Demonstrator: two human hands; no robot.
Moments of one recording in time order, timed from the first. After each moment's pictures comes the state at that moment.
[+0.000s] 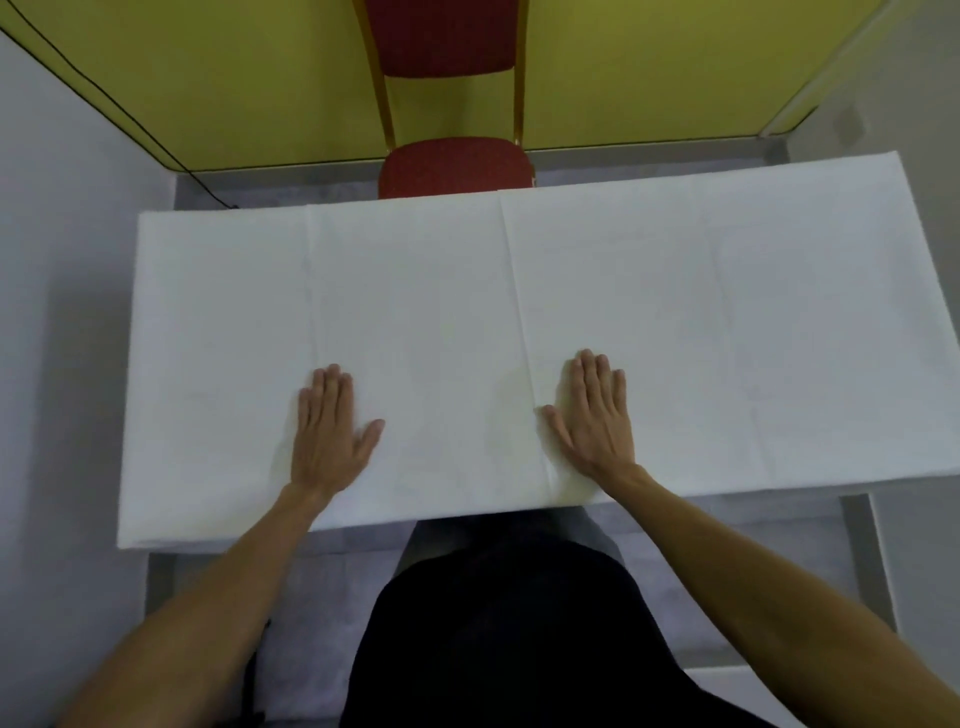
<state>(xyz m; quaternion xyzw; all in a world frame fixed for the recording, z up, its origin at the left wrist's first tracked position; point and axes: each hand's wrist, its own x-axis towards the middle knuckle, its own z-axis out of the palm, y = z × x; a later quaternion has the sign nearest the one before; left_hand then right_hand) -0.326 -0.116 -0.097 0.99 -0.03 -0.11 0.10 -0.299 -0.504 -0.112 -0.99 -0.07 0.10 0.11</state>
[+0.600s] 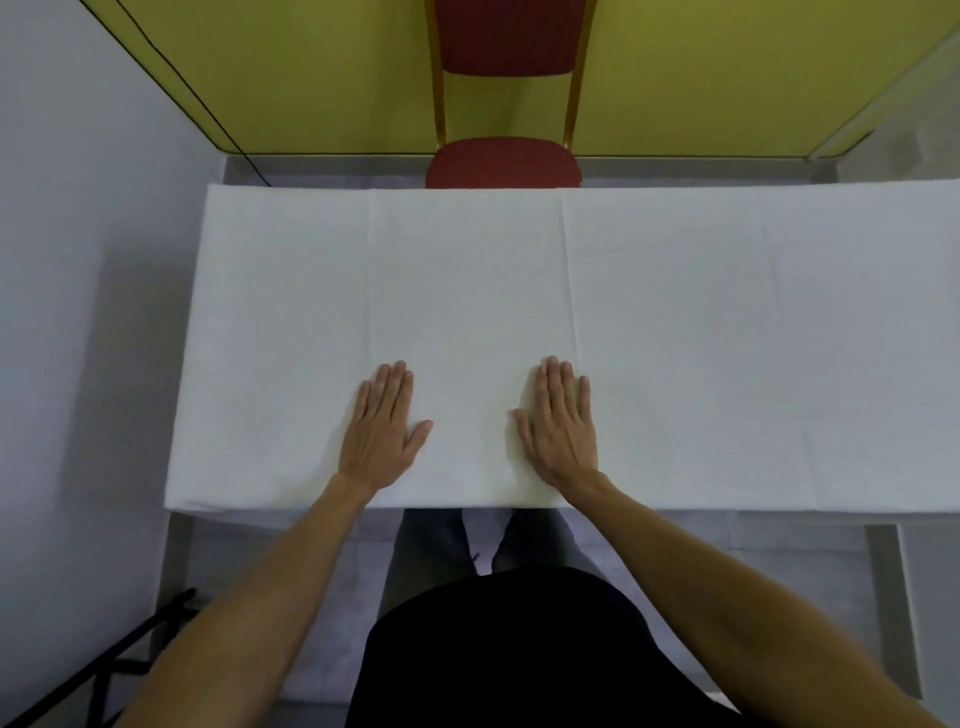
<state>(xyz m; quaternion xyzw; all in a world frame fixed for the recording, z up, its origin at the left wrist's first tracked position) -0.346 -0.117 -0.102 0.99 -0.07 -0.12 0.08 -0.317 -0.396 -0.121 -0.98 -0.13 0.07 0.13</state>
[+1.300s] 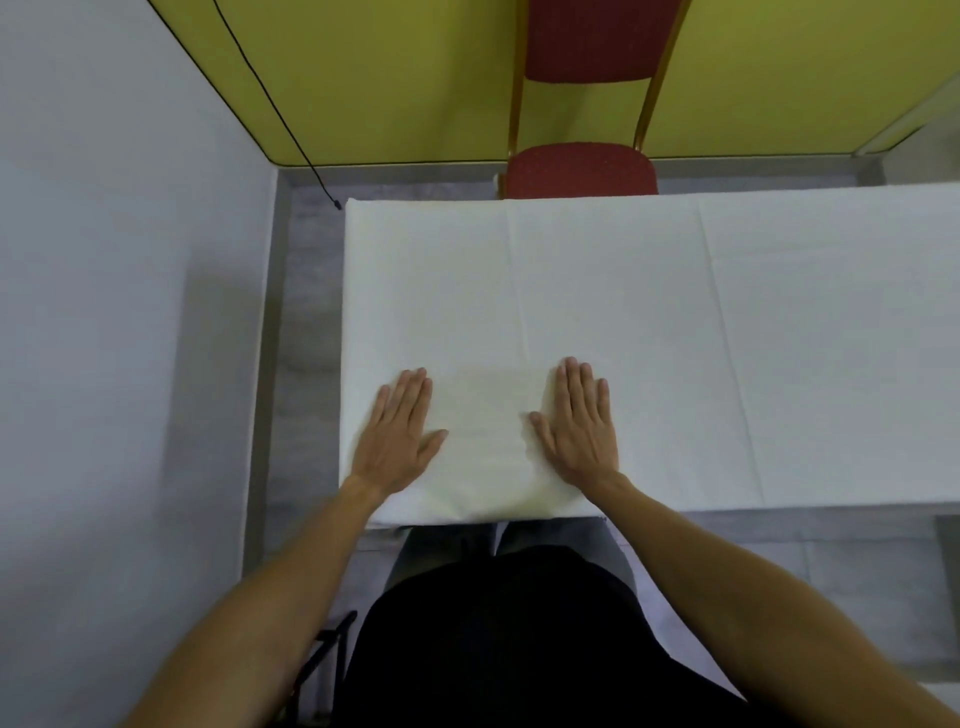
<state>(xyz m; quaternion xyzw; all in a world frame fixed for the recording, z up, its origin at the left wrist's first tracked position) -0.354 0.111 -0.102 0.98 -0.13 -0.12 0.06 -0.331 -0.187 -0.123 -0.99 -0.10 0.07 0.10</state>
